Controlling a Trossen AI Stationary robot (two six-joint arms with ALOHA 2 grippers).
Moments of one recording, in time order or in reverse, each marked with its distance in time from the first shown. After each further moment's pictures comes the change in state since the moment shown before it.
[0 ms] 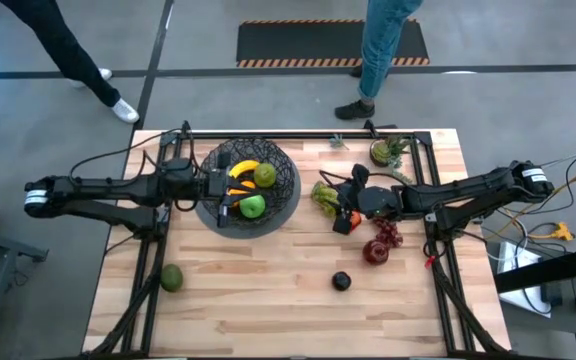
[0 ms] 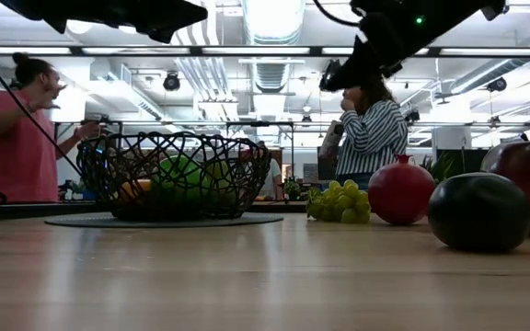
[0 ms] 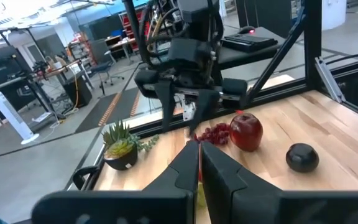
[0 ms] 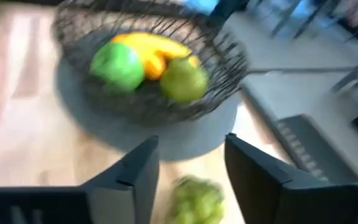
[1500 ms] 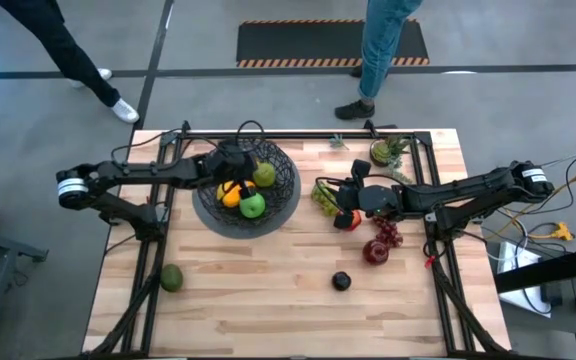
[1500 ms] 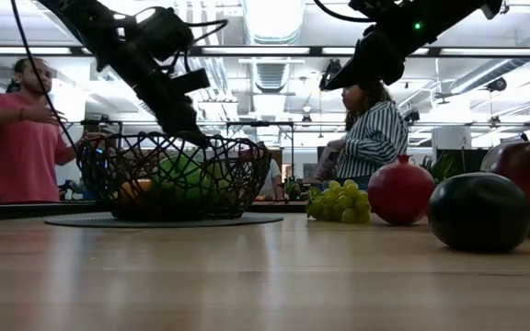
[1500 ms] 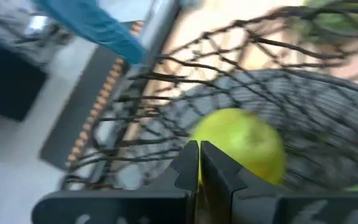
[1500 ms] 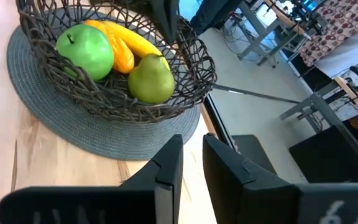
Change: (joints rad) left arm 0.238 0.410 0.128 -0.314 -0.448 -0.014; right arm -0.011 0.002 -0.006 0.056 0.122 -0.273
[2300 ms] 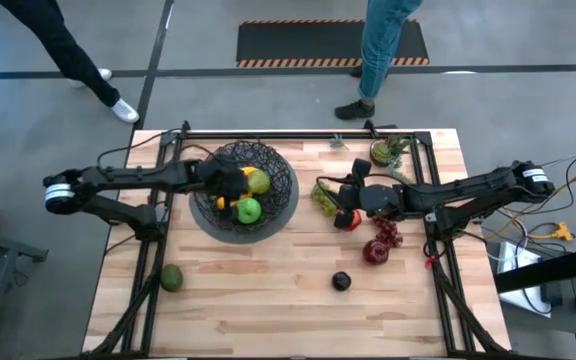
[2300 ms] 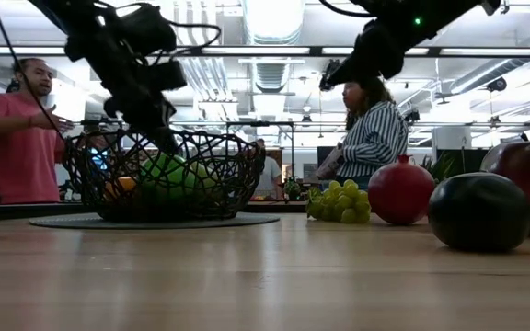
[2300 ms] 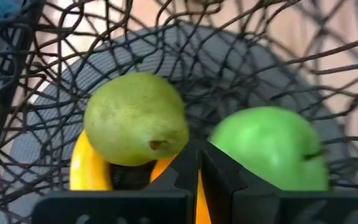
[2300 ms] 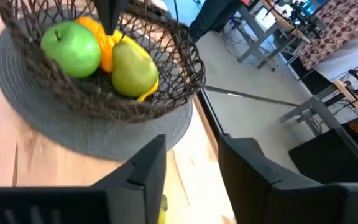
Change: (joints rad) left arm -0.048 -0.115 -0.033 -0.296 0.304 -0.026; right arm 0.000 -0.011 0.009 -0.010 -0.001 -0.009
